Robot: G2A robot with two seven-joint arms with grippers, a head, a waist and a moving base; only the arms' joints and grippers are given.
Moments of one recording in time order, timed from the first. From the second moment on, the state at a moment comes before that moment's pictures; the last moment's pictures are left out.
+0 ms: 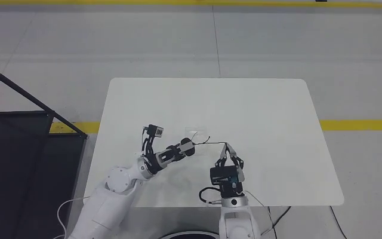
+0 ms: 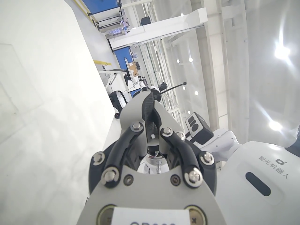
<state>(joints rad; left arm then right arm) 1.25 -1.20 -1.17 -1.46 -0.43 -0.61 -0.79 -1.57 -1.32 0.91 -1.91 -1.81 0.60 -0.06</state>
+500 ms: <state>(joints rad) 1.24 -1.19 -1.16 -1.43 -0.42 -0.60 -0.84 -1.60 -1.34 0.95 -1.98 -1.59 0.61 -0.18</state>
